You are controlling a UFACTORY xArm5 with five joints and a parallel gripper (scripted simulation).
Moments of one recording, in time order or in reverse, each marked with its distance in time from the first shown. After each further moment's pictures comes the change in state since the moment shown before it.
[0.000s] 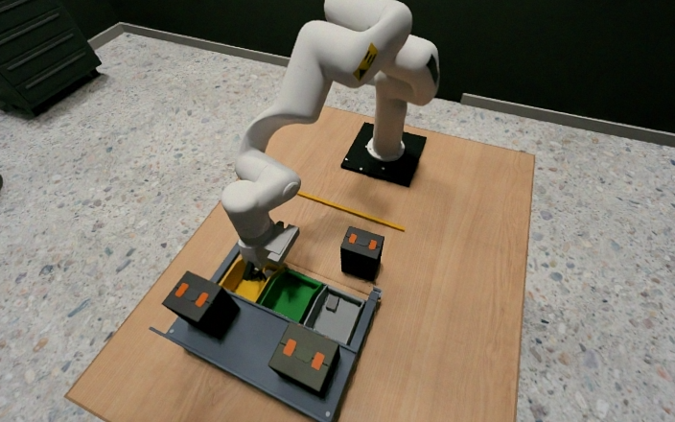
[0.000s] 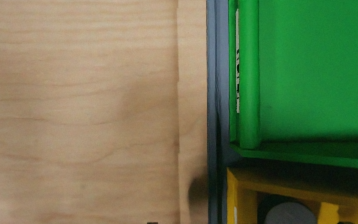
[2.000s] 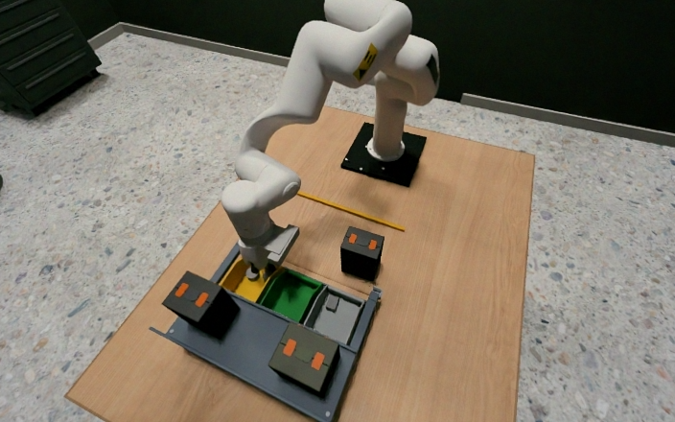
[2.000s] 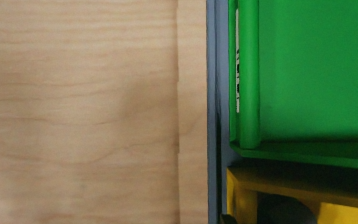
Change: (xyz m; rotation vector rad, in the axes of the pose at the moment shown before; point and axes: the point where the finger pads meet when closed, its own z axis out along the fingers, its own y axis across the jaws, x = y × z) arm 0.000 0.000 0.000 0.000 0.000 0.000
